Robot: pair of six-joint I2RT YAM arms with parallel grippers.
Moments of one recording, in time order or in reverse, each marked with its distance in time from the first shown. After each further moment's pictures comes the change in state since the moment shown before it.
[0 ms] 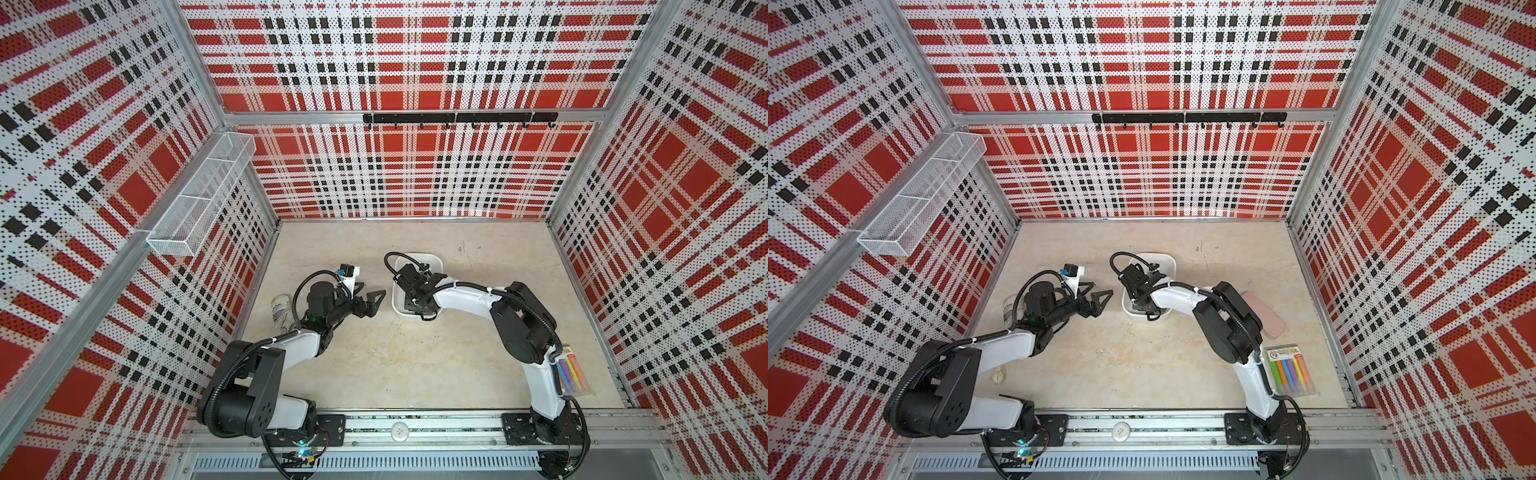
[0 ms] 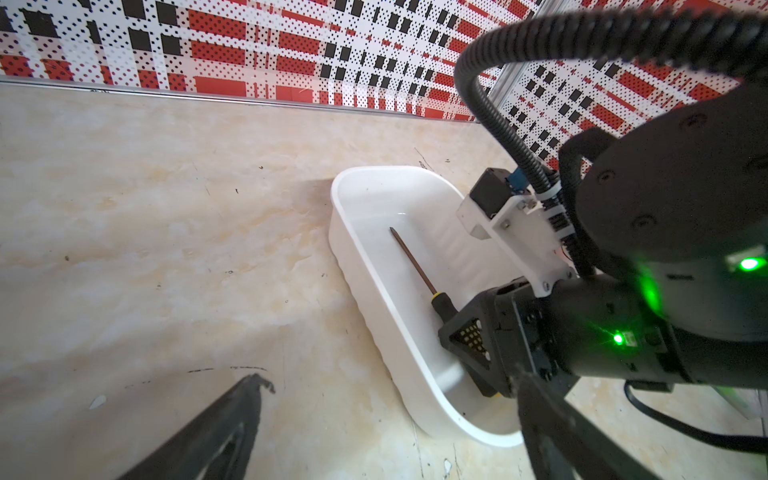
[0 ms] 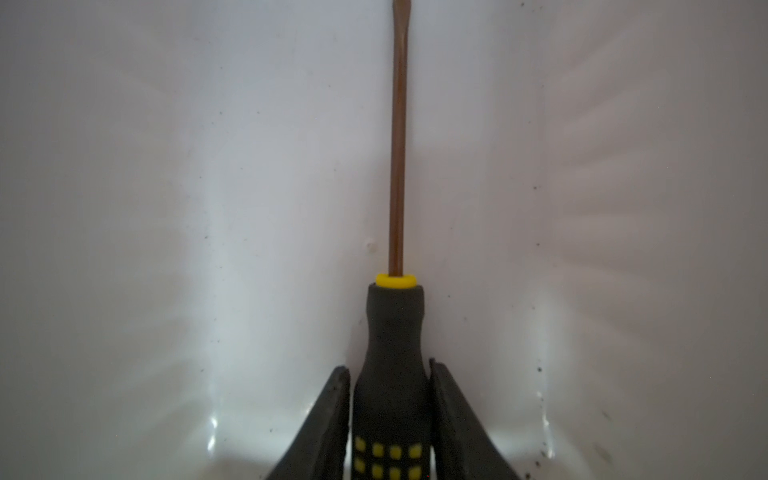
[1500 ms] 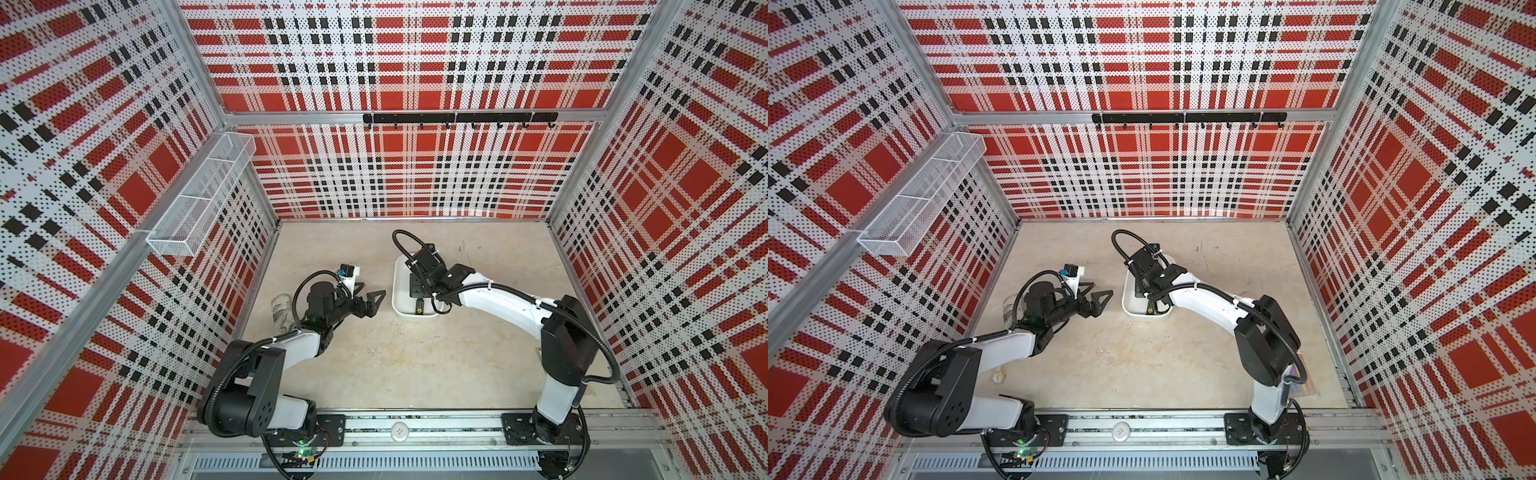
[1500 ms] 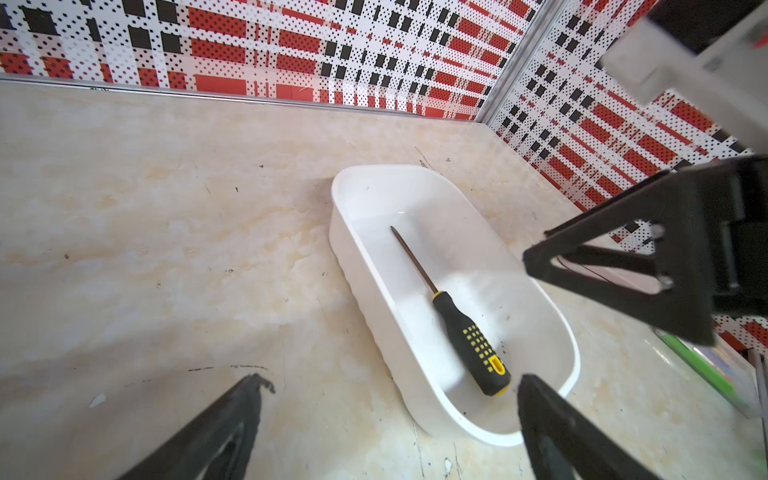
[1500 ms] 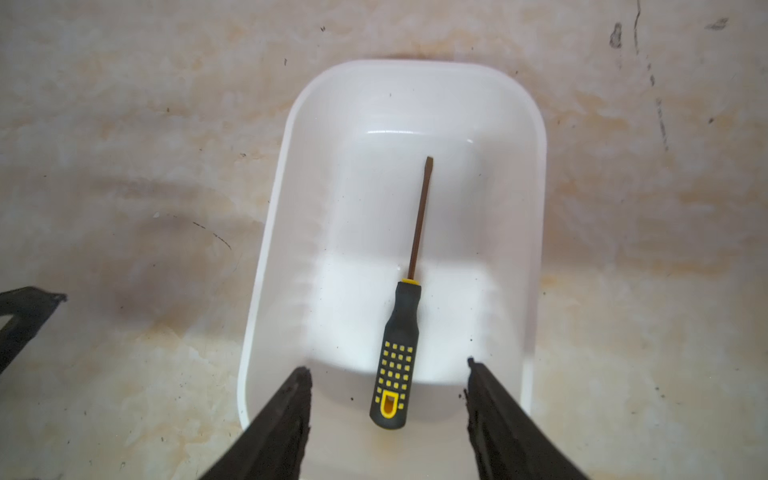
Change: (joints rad) left arm 0.001 0.003 0.000 0.000 0.000 0.000; right arm -0.007 -0.319 -0.072 0.008 0.036 -0.243
